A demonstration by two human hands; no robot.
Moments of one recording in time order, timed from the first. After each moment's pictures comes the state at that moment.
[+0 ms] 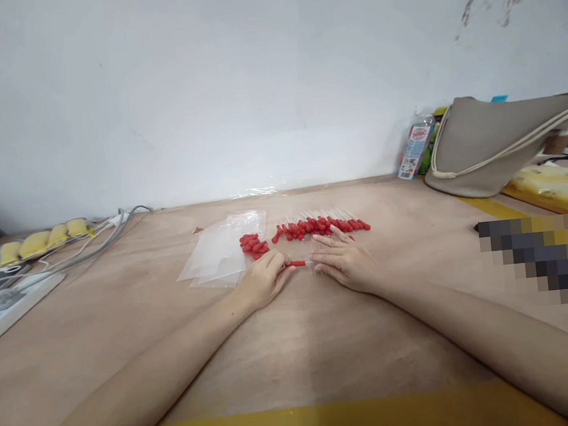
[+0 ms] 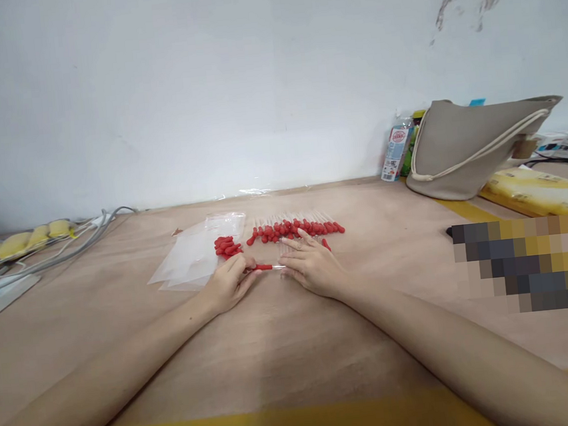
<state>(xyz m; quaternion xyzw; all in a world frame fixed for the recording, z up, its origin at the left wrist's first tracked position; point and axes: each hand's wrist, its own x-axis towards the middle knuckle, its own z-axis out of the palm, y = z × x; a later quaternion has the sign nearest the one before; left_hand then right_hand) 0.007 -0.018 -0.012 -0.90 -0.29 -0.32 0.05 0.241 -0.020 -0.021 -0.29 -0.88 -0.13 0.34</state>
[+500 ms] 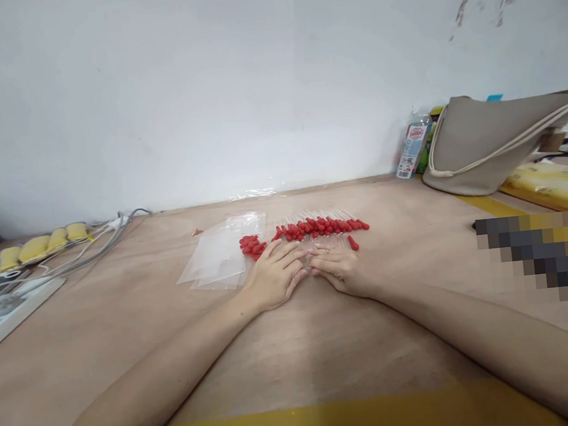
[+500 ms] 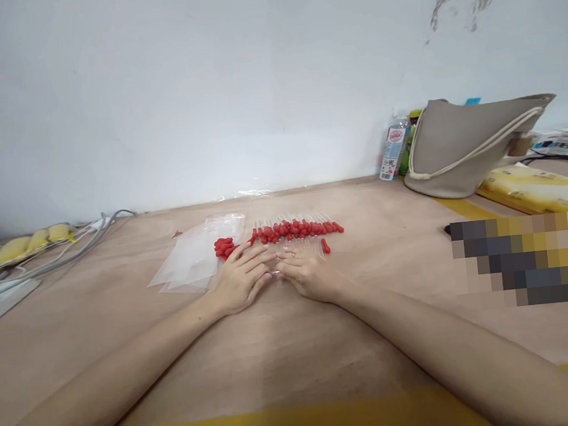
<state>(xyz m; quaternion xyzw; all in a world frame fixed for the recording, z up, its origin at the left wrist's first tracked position) 0.025 -0.021 -0.003 -0.92 -0.24 -0.25 0.17 0.231 -0.020 -0.031 -0.19 -0.89 -0.10 0.40</state>
